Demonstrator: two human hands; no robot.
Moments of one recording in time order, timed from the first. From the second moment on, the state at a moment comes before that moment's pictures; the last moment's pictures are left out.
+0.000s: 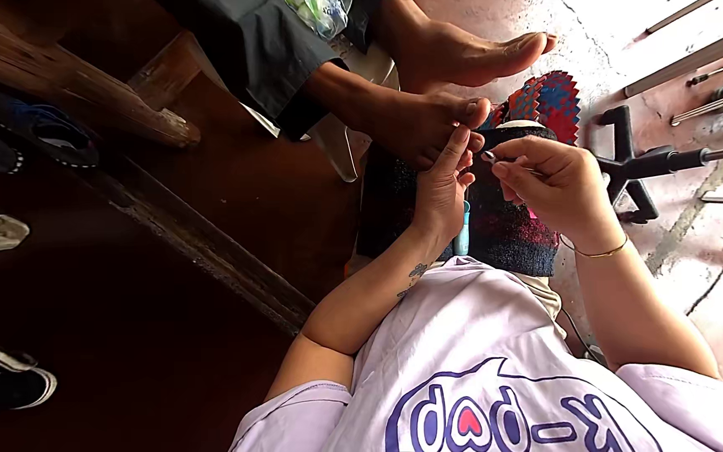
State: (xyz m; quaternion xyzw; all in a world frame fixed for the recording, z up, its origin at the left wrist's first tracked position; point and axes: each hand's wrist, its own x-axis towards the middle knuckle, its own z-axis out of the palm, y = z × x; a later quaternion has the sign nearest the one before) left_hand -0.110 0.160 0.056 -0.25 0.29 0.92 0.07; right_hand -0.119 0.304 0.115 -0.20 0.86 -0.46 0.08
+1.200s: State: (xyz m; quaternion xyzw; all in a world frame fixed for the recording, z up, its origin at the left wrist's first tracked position) left_hand -0.113 0.164 0.055 -0.26 0.30 0.92 0.03; right_hand -0.110 0.282 0.119 -0.15 0.92 -0.36 0.04
